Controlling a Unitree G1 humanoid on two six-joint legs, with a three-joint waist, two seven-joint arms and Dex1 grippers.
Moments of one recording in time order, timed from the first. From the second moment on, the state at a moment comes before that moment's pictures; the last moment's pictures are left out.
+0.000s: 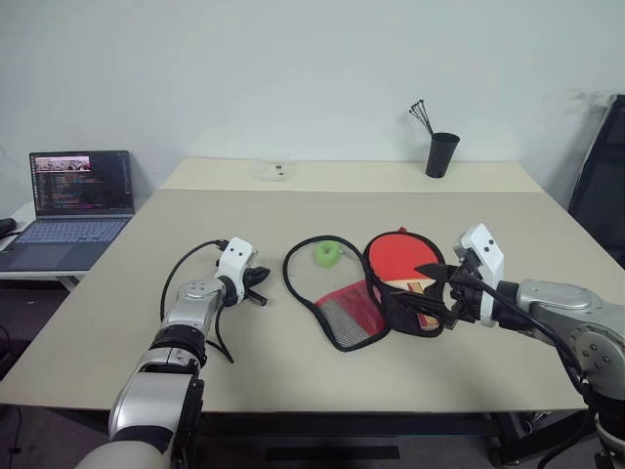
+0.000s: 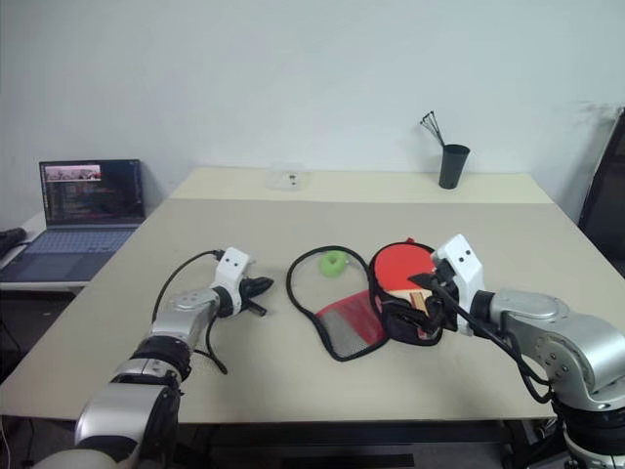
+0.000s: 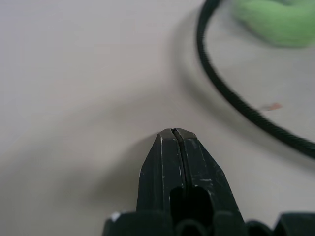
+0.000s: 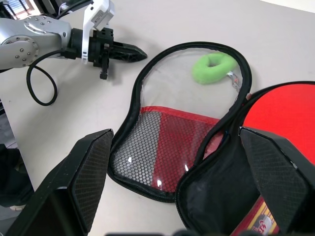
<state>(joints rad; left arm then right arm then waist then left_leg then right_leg) -0.88 0.43 0.03 1.04 -0.02 0.03 -0.72 -0.47 -0.68 -0.13 -0.52 0.74 1.14 0.57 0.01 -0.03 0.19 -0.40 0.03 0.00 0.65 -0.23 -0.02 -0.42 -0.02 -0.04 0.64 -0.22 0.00</state>
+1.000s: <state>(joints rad) -1.07 0.08 -0.05 0.86 -0.13 0.14 -0.83 -0.37 -0.91 -0.30 -0.47 0.75 1.12 0.63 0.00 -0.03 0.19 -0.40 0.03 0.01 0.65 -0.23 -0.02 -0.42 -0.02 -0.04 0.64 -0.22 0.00</state>
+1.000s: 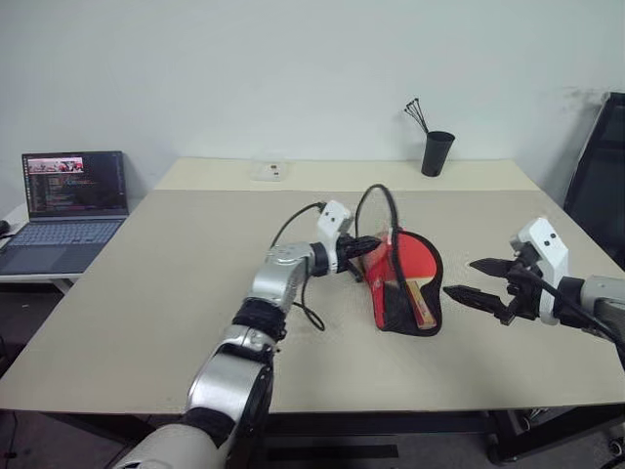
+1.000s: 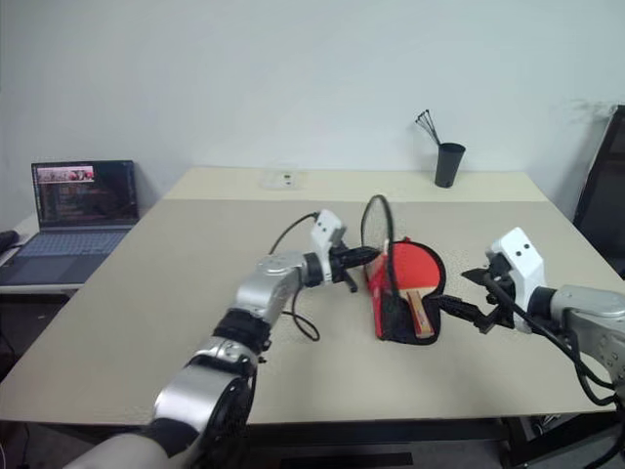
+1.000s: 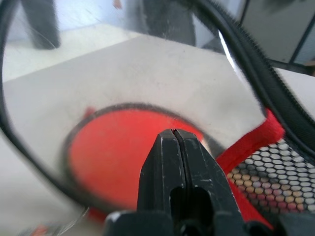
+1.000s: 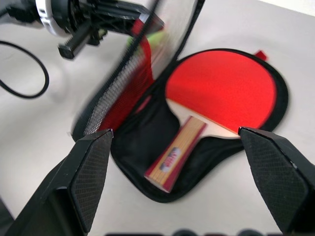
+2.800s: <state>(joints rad) -0.62 0.54 0.12 0.02 -0.51 0.49 -0.97 -0.72 -0.52 -0.03 0.46 0.29 0.82 0.59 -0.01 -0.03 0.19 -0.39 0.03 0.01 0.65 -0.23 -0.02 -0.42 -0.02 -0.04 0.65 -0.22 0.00</state>
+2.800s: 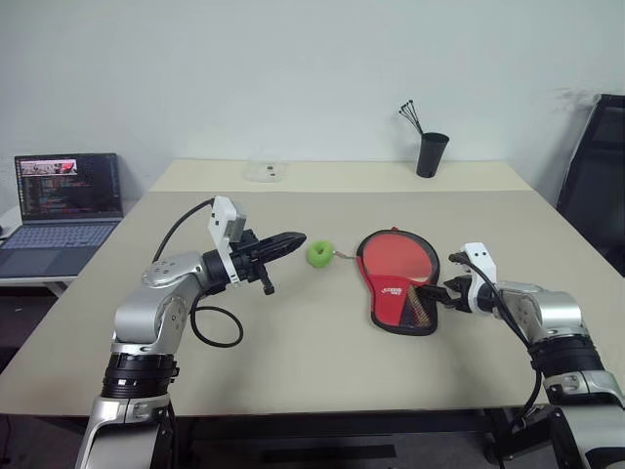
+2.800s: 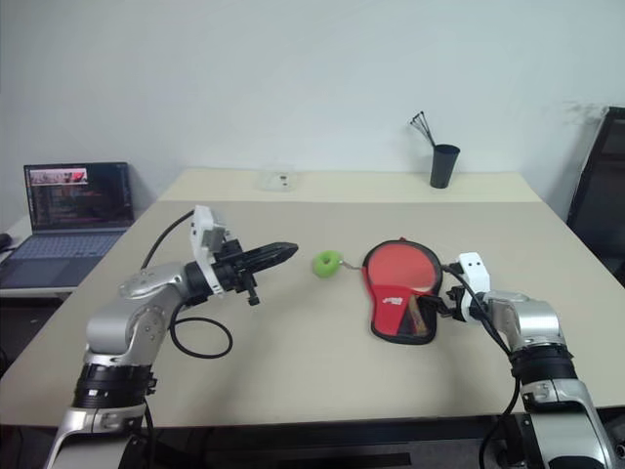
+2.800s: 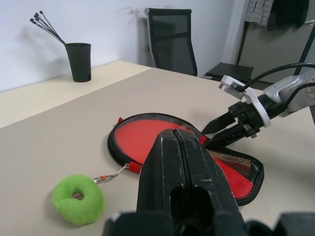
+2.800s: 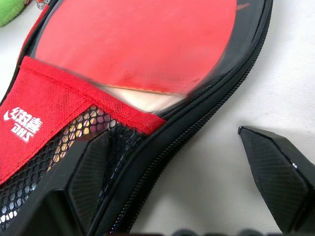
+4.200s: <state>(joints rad) -0.08 0.81 0.21 -0.29 -0.69 0.55 -1.19 -0.64 -0.18 -0.09 0.04 0.37 1.27 0.47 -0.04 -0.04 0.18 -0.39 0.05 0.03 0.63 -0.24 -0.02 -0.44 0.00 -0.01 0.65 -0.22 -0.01</state>
